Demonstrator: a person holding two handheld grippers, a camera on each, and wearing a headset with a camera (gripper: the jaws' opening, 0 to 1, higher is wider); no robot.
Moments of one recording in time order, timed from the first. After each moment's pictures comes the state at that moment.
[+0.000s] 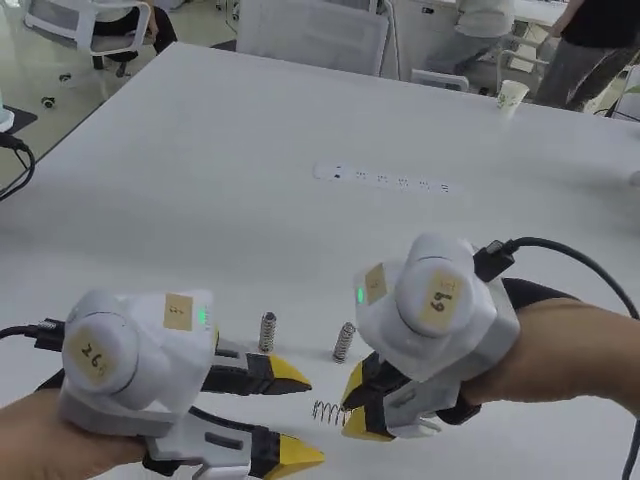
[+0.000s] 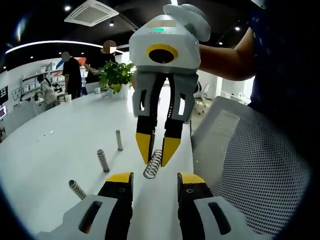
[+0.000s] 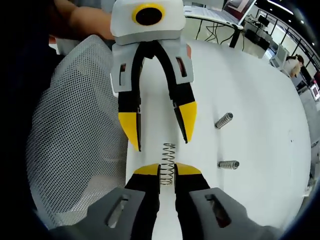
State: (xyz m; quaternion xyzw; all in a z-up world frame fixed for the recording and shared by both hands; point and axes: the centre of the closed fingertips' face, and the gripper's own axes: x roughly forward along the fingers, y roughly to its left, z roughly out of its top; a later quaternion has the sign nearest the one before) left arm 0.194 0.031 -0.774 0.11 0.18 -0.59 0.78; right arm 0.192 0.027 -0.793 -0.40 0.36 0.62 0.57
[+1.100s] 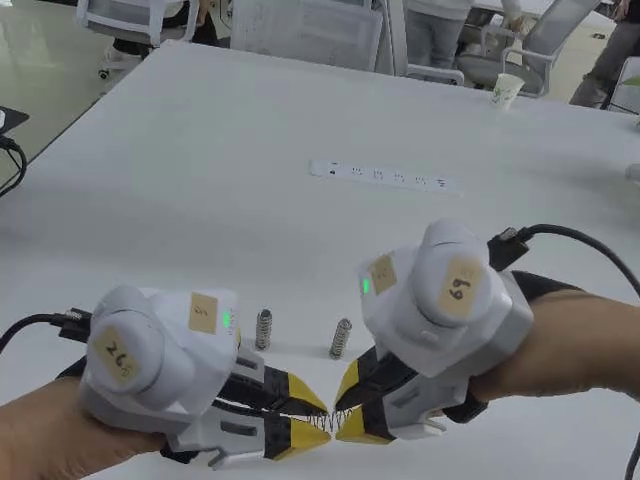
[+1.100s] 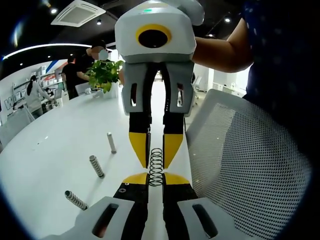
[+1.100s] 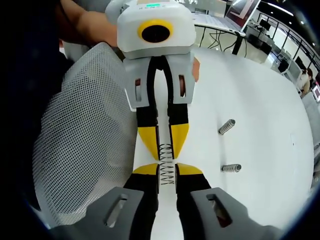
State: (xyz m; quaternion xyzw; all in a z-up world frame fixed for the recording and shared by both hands) left arm 0.190 0.021 -0.776 0.15 0.18 -0.62 0.75; right arm 0.186 0.027 -0.782 -0.37 0.35 0.64 0.57
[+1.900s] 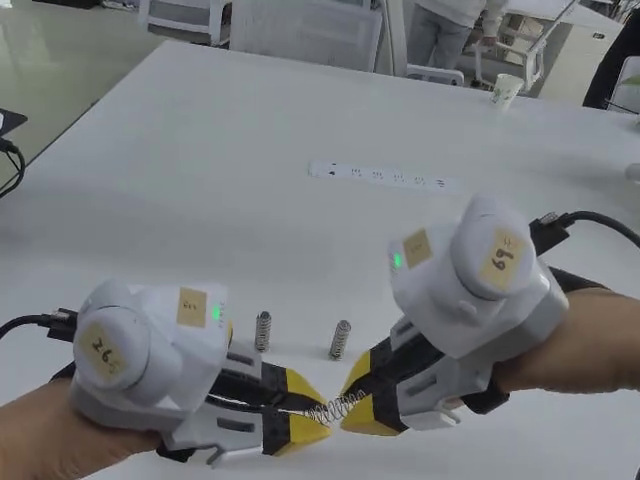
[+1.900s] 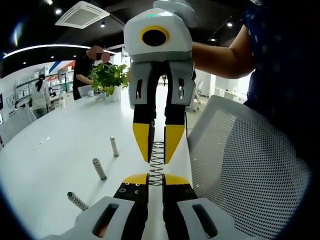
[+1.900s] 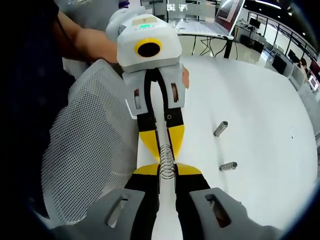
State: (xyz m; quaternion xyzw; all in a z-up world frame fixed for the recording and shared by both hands) left arm 0.193 0.021 -0.768 0.13 0.17 -0.61 0.76; right arm 0.188 0.031 -0.760 -0.32 0.35 0.64 0.60
